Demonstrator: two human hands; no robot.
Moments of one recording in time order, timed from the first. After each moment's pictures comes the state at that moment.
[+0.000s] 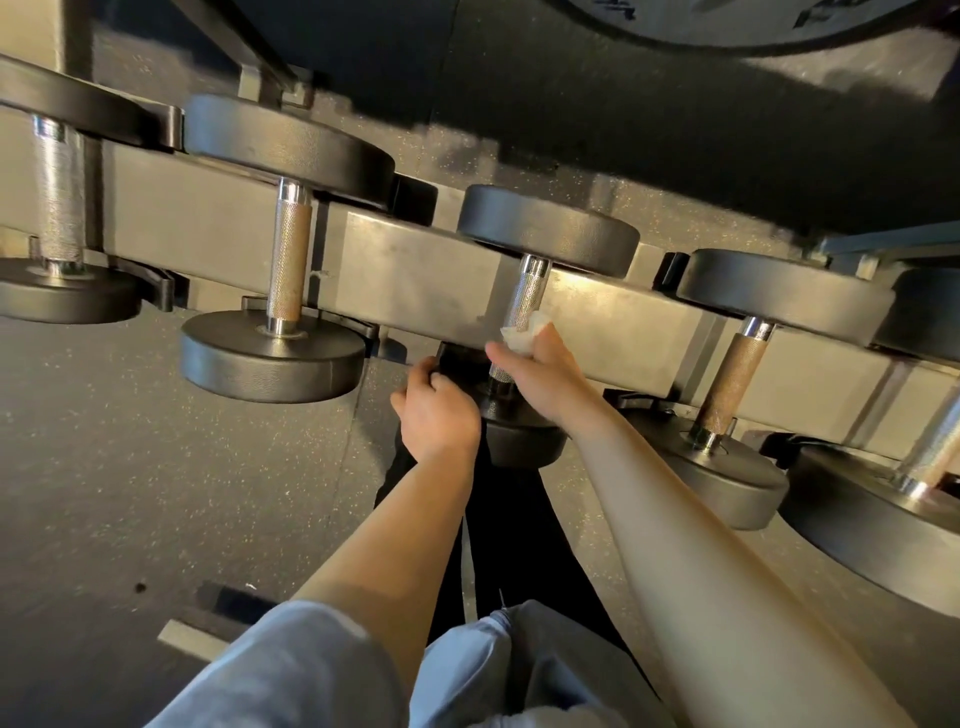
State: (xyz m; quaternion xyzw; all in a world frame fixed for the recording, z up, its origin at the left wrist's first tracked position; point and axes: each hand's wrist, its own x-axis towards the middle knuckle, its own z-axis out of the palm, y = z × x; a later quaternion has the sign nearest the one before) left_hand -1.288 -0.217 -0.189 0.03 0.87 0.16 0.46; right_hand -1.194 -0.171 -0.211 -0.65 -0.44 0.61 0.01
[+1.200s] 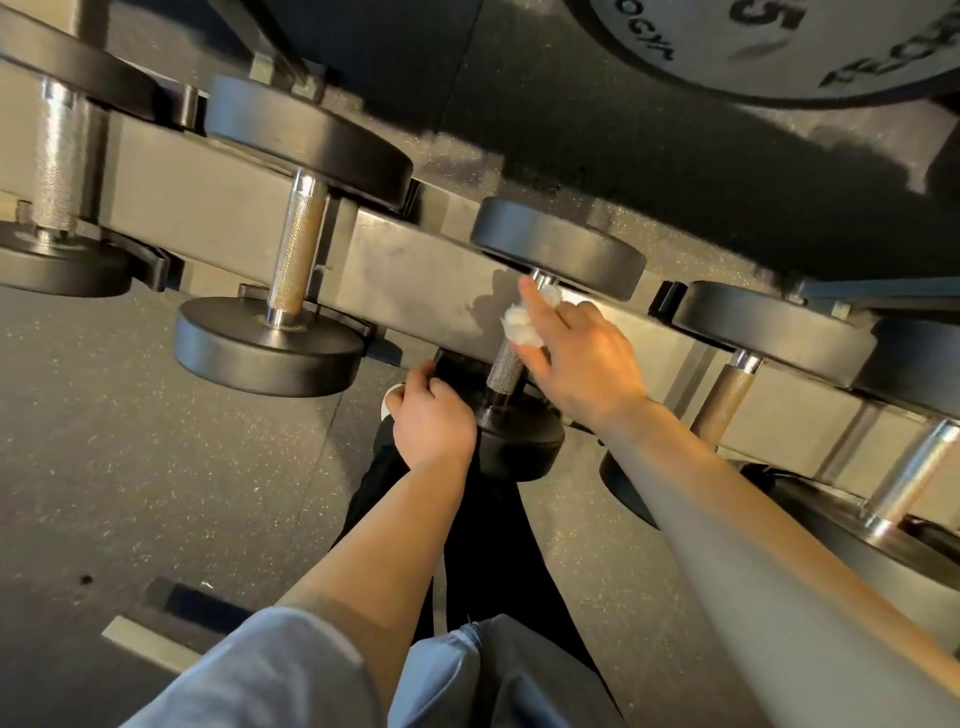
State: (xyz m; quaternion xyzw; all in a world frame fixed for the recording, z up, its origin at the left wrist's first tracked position) left_hand -1.294 -0.220 -0.191 0.04 0.86 0.16 0.48; right_hand -1.169 -0.141 -0.192 -0.49 -0.84 0.22 -0.12
